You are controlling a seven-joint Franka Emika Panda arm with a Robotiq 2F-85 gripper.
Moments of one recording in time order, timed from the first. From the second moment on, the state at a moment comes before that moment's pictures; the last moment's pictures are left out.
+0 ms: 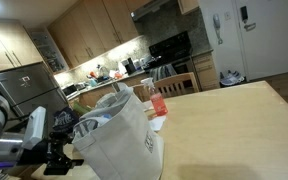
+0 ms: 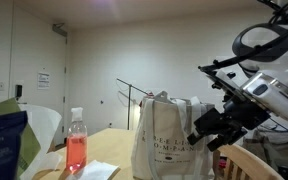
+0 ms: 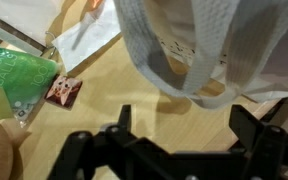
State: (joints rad) arm 0.27 -0.08 0.02 -2.75 -2.49 2.82 0.15
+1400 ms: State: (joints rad) arm 0.10 0.02 0.01 -2.75 -2.61 2.99 -0.08
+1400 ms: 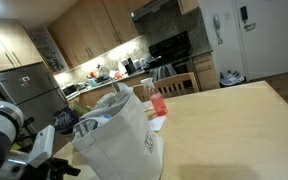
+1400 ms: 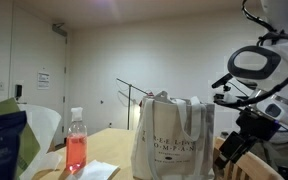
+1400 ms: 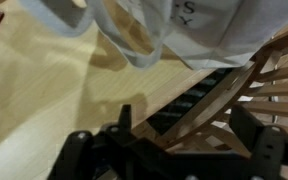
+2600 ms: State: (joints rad) arm 0.07 0.07 0.09 -2.71 -2.60 2.85 -0.27
